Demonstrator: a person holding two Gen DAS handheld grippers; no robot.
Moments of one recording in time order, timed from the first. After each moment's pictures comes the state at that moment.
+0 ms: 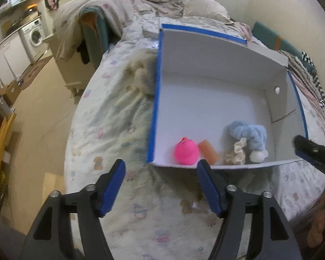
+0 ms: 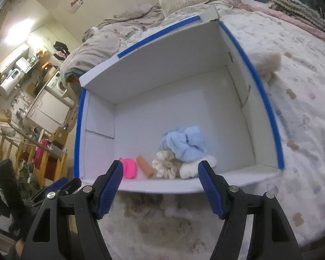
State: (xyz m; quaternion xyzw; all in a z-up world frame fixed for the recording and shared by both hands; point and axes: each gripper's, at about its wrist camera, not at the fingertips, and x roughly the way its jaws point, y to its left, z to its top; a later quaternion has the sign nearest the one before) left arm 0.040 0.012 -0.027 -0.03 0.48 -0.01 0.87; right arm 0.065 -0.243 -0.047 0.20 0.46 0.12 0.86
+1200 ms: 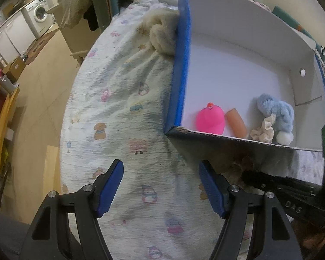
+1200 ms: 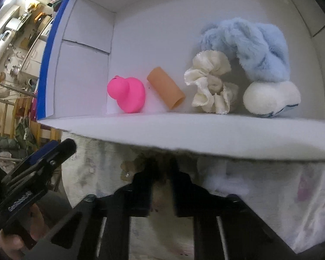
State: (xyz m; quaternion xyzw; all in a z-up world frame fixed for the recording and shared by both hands) left arm 0.046 0.035 -0.080 -0.05 0.57 0.03 0.82; right arm 0.078 -0.142 -0.155 0.14 0.63 0.18 0.74
